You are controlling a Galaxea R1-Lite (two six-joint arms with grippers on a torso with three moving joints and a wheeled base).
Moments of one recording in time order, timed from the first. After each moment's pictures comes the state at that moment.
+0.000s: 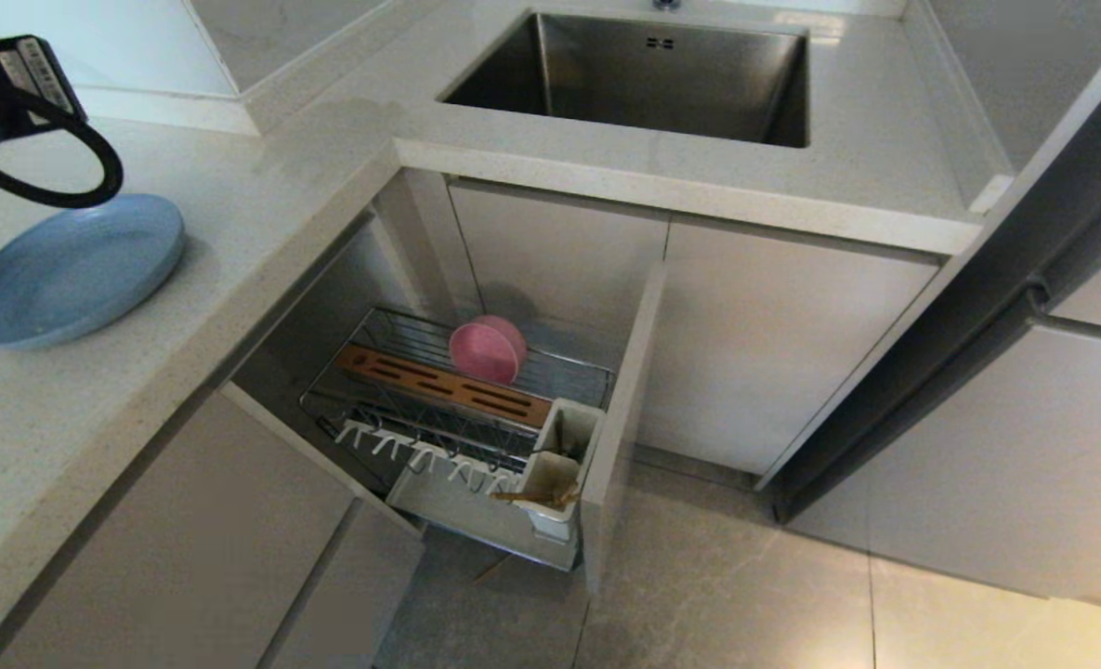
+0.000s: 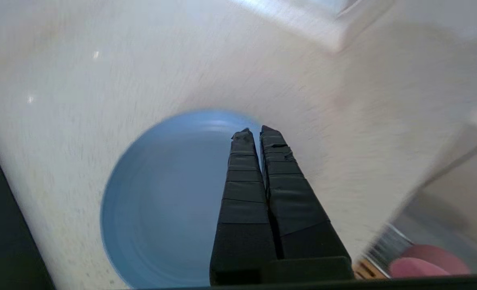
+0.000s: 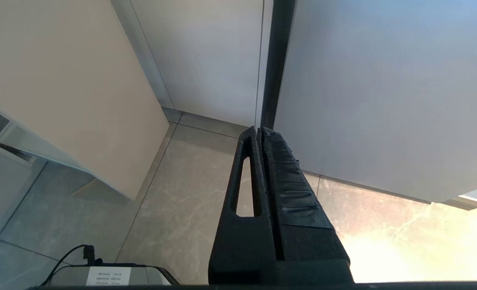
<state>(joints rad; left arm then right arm) -0.03 1.51 -1.63 0.12 0.57 -0.07 0.01 0.00 0.00 -0.03 0.00 0.00</state>
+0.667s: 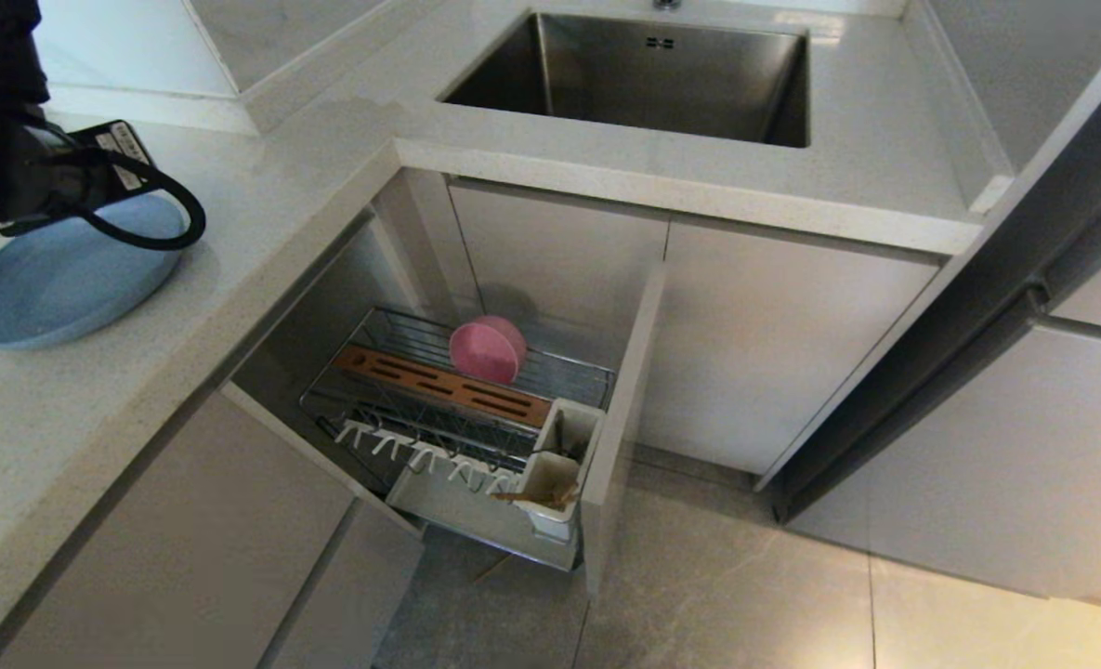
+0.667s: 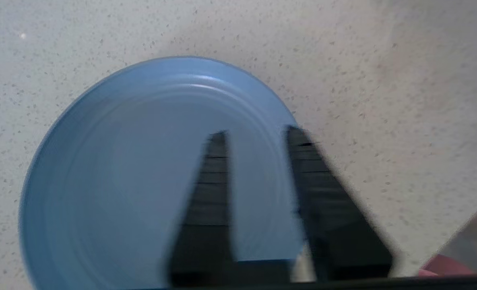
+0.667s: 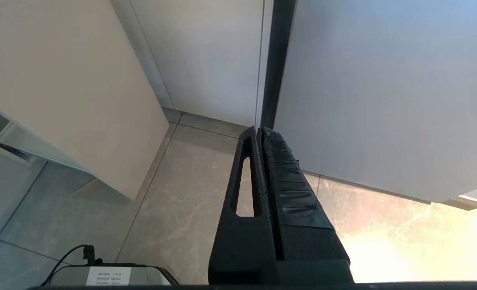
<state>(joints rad) 0.02 1.67 -1.65 0.13 0.57 -0.23 0.01 0.00 0.00 -0.03 0.00 0.00</state>
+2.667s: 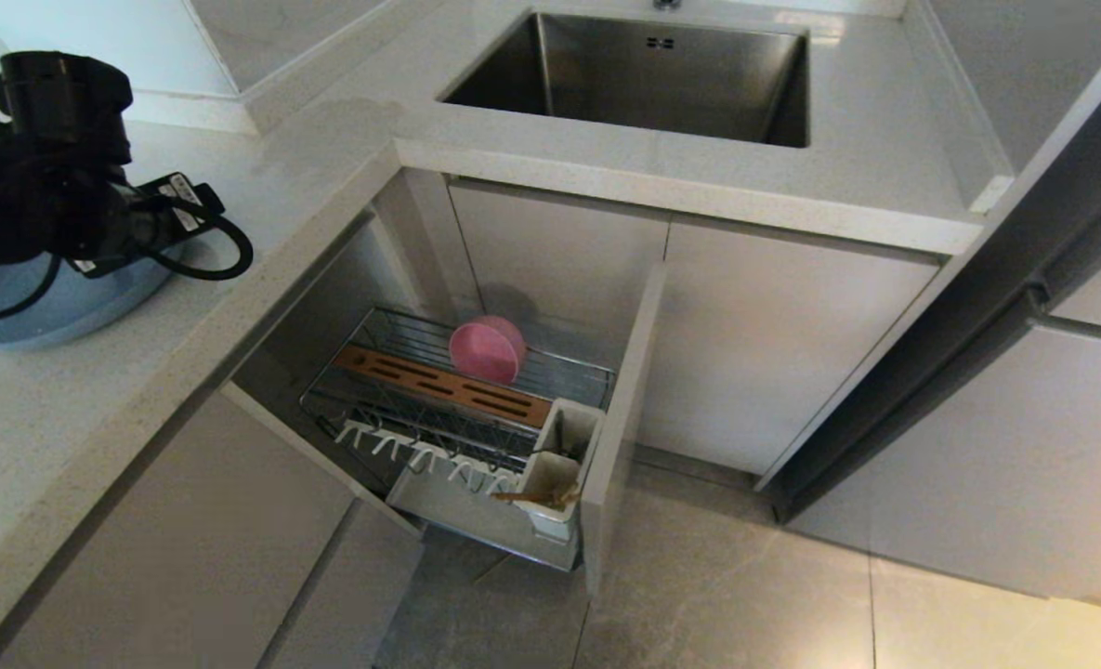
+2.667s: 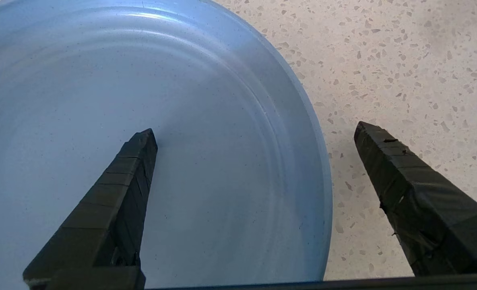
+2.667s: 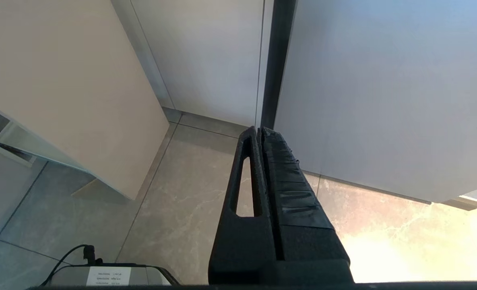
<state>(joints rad) 0.05 1.81 -1.66 0.09 0.49 -0.35 0.01 0.00 0.00 -0.03 0.00 0.00</state>
